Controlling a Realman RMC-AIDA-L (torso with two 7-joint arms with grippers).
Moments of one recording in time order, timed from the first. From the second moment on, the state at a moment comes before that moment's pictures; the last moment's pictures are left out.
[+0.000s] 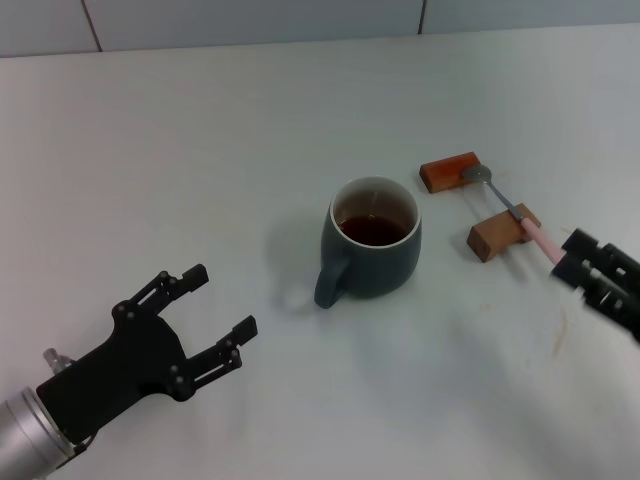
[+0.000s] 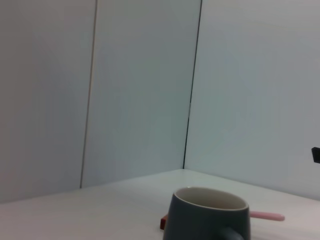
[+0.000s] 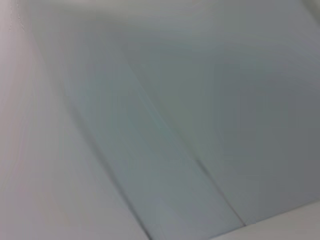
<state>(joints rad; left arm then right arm) -0.33 -2.07 -0.56 0.01 2.88 1.57 -0.48 0.19 2.06 -0.19 -0.26 -1.98 -1.89 1.15</state>
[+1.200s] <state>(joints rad) -0.32 -2.06 -0.62 0.01 2.88 1.60 -0.48 0.17 2.07 -0.04 -0.18 -2.02 -1.53 2.03</state>
